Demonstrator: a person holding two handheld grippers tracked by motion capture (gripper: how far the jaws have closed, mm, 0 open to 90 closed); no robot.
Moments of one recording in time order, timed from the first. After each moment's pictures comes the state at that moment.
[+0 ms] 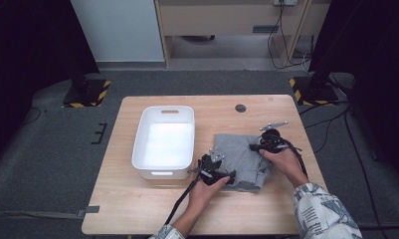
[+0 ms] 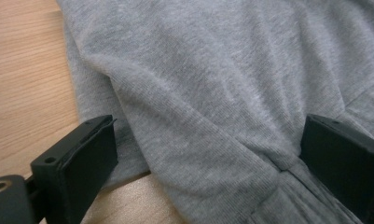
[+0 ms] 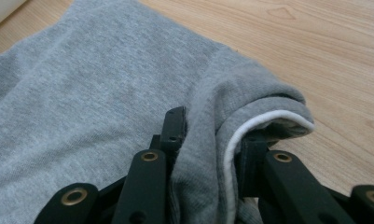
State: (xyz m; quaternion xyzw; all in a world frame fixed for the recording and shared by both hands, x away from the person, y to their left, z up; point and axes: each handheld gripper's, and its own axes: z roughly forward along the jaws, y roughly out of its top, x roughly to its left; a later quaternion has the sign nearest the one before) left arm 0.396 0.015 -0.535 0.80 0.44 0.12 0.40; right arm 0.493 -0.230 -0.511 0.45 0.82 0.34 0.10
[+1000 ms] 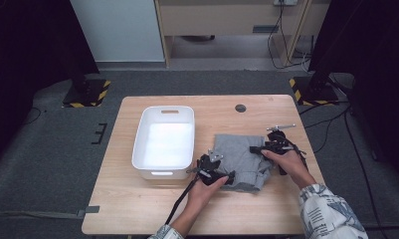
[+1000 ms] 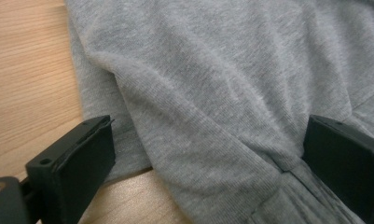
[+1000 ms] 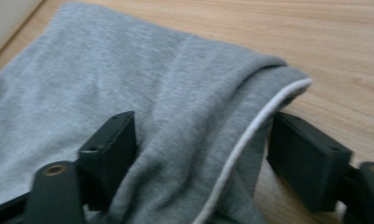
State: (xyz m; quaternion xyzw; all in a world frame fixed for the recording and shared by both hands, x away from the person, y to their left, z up) left arm 0.396 0.020 -0.536 0.80 0.44 0.12 0.40; right arm 0.491 -0.248 -0.523 0.51 0.77 0.37 0.05
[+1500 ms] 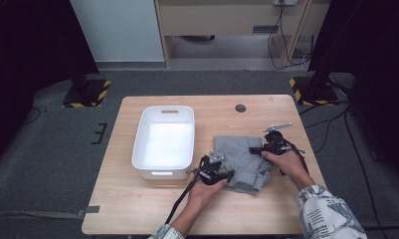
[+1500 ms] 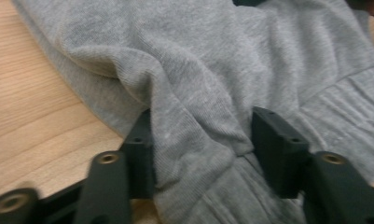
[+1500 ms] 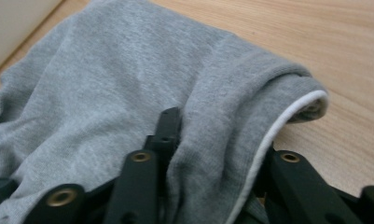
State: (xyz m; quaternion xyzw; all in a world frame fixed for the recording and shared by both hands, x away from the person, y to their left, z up) left arm 0.390 0.019 -0.533 0.79 0.43 0.08 0.43; right arm 0.485 -0.236 -0.511 0.46 0.81 0.36 0.05
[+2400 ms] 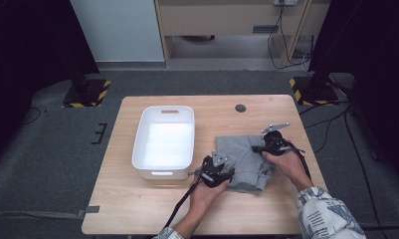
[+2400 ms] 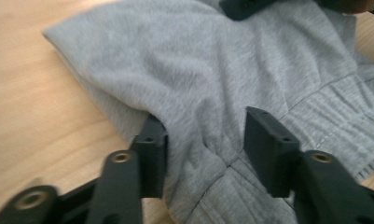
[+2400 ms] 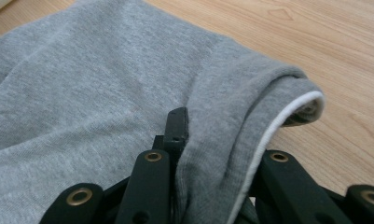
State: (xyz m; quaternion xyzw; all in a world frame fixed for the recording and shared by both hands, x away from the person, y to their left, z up) left arm 0.377 0.011 -0.511 0.80 0.40 0.15 0.42; right arm 0.480 -0.234 -0.502 0.42 0.84 0.33 0.11
